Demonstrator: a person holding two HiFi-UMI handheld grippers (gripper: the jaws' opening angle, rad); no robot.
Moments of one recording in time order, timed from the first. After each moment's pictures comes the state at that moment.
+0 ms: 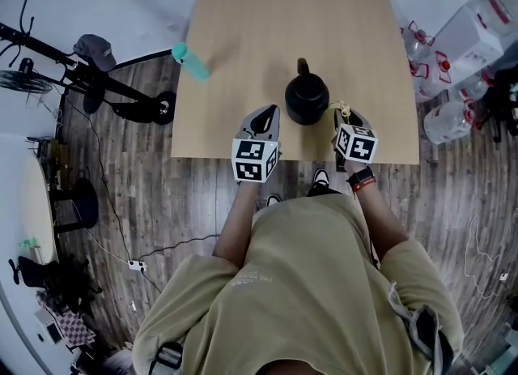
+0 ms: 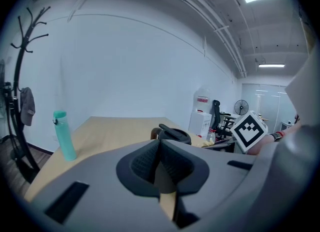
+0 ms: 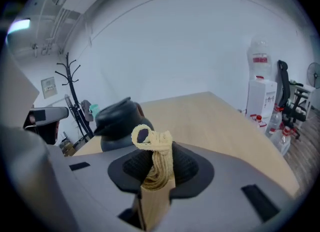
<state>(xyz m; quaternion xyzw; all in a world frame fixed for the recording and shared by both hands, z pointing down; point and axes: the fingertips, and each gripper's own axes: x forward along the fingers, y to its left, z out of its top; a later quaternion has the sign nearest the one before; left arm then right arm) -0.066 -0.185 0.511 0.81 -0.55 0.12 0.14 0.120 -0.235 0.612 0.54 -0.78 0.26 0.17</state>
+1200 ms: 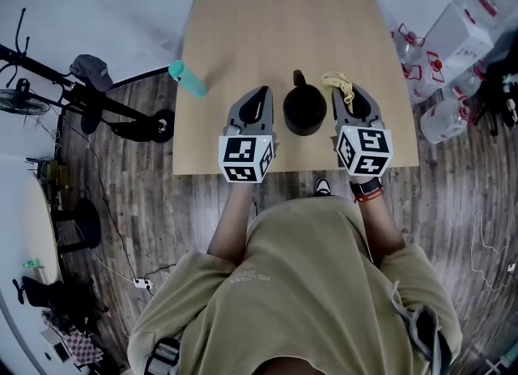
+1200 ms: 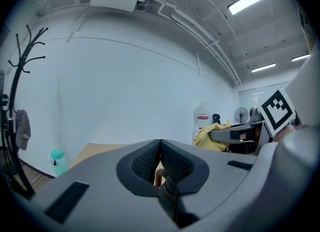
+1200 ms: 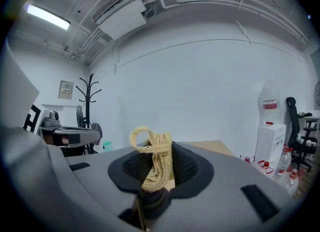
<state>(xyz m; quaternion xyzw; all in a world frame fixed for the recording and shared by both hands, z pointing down) -0.076 -0.218 0.396 0.82 -0.56 0.05 0.04 0.085 -0.238 0.404 0.55 -0.83 0.08 0.05</state>
